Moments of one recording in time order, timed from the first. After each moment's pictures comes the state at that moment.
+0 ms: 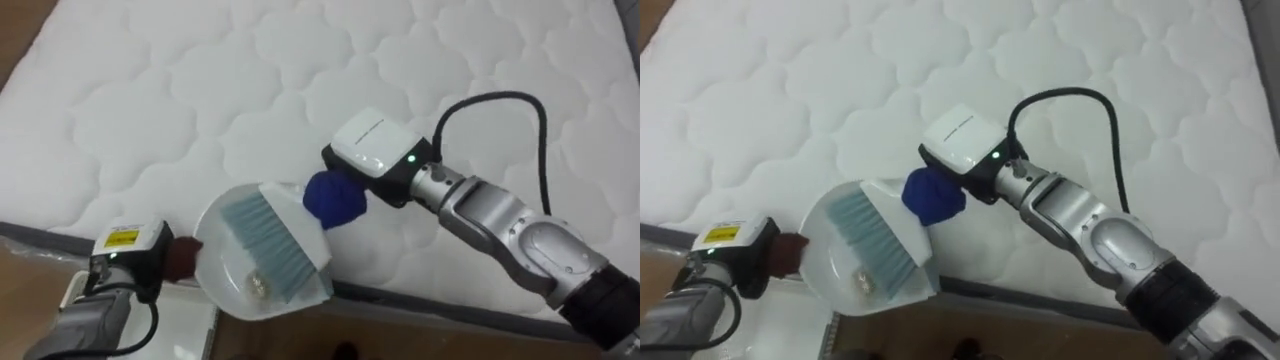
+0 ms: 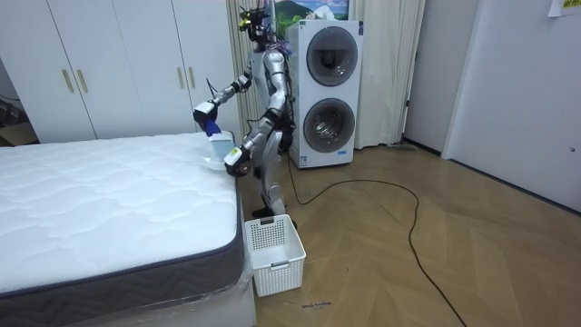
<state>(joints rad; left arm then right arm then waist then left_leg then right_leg) -0.17 0.55 -0.39 0.75 0.79 0.00 0.22 -0.44 -0.62 0.63 0.17 -1.06 -0.15 0.00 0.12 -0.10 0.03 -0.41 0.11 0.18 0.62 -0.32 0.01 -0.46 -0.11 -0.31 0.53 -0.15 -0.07</state>
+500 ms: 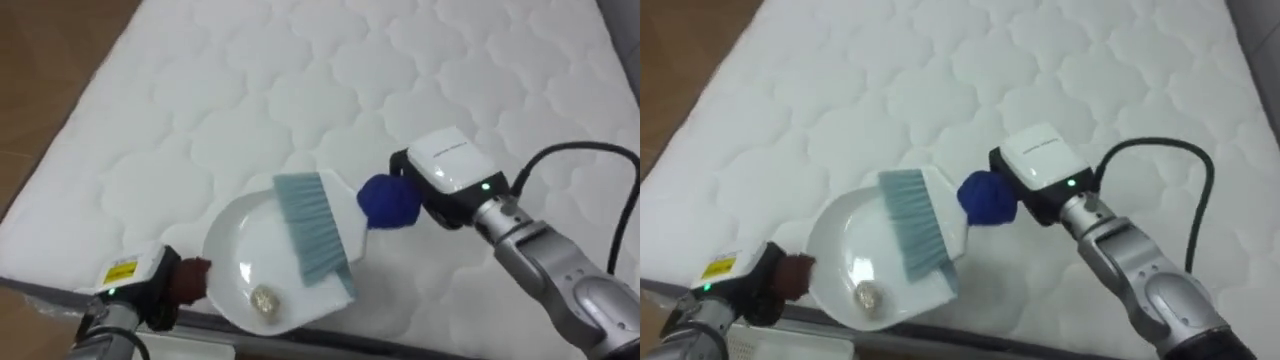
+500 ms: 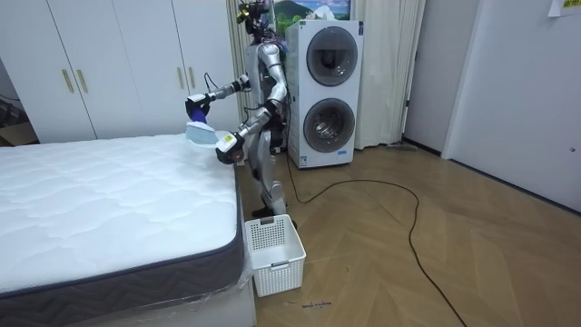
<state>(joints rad) 0.07 0.48 -0.27 0.50 0.73 0.00 0.19 -0.09 -0.56 0.29 0.17 -1.05 -0.13 -0.16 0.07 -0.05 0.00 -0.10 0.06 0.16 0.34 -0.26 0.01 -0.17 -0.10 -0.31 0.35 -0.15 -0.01</state>
